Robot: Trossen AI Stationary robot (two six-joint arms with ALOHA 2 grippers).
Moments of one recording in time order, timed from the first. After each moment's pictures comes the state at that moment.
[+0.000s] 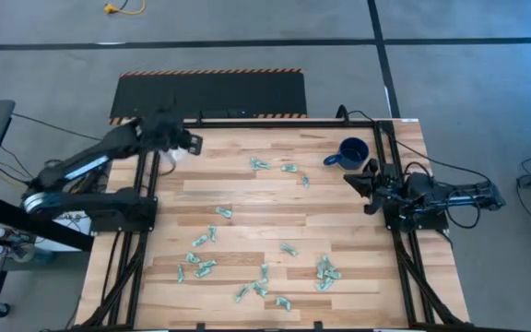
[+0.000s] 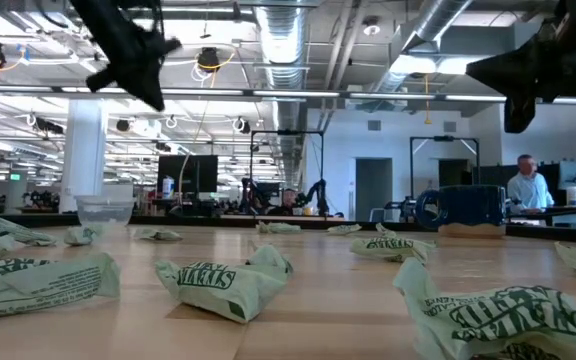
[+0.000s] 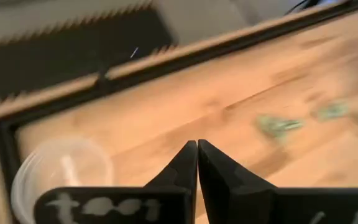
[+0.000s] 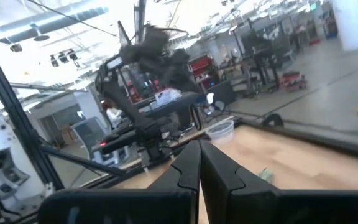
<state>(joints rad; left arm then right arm) 0.68 1.02 0.96 -0.77 -0.19 -0.45 0.08 0.01 0.00 0.17 0.32 0.31</state>
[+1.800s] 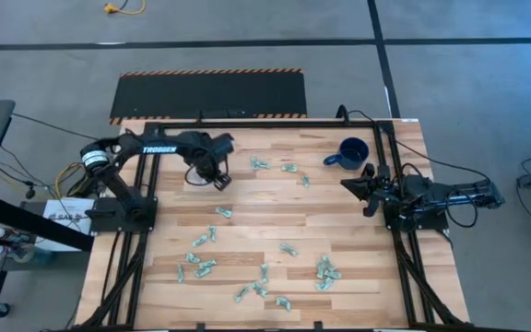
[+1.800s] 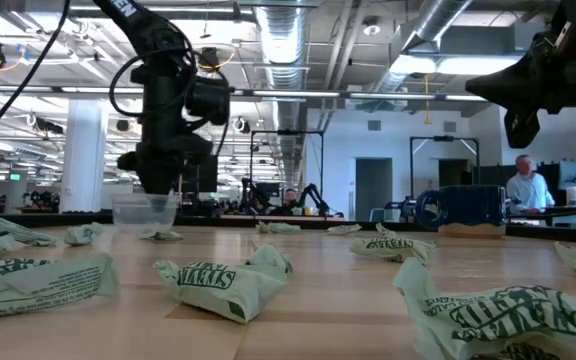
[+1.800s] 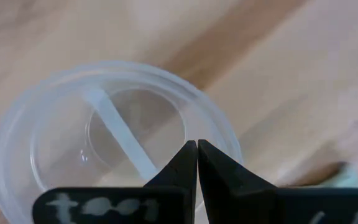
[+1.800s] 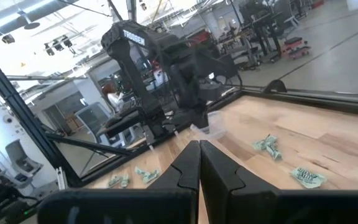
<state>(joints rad) 0.48 1.64 0.99 -0.81 0.07 -0.37 0.10 0.01 0.00 0.06 0.32 0.42</state>
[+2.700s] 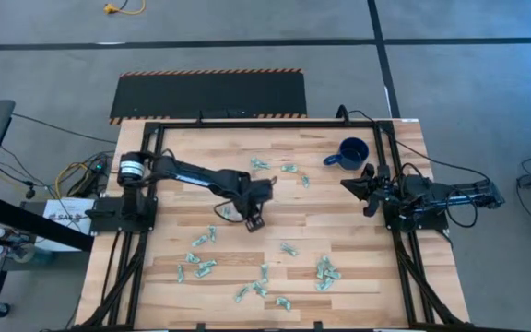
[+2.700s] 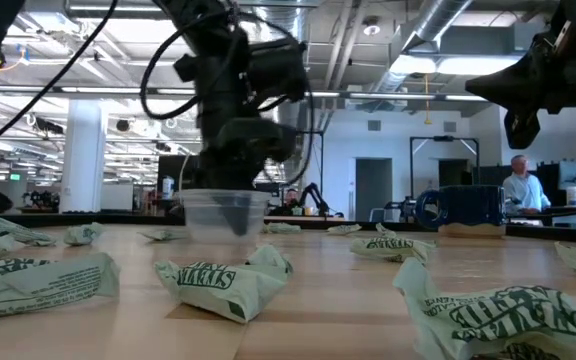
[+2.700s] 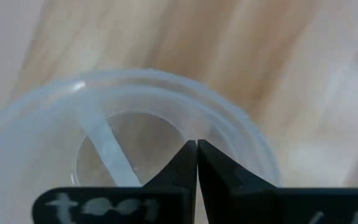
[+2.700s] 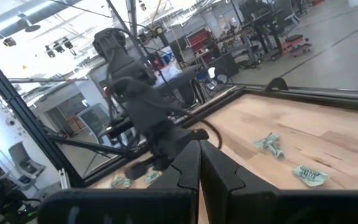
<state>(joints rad) 0.05 1.94 1.26 -0.59 0.12 -0.41 0.10 0.01 0.00 0.06 0.31 0.44</state>
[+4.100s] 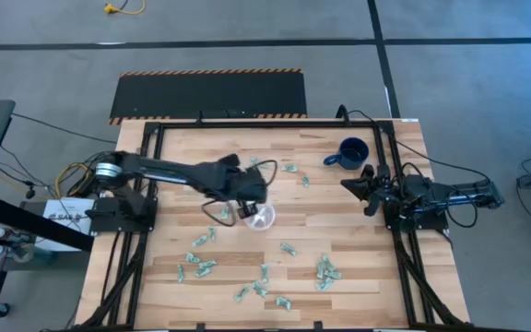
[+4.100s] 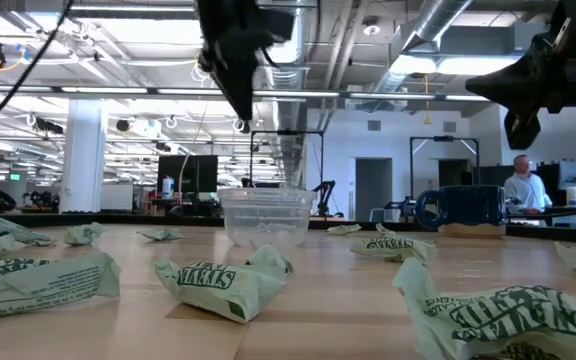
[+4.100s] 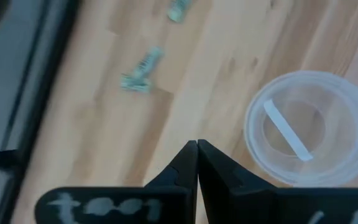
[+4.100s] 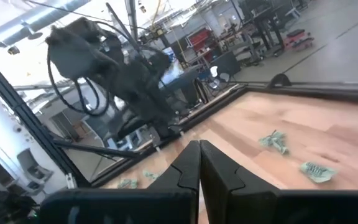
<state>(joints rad) -0.08 1.73 1.54 -1.07 -0.47 -0.36 0.11 0.01 0.01 0.07 0.30 0.49</state>
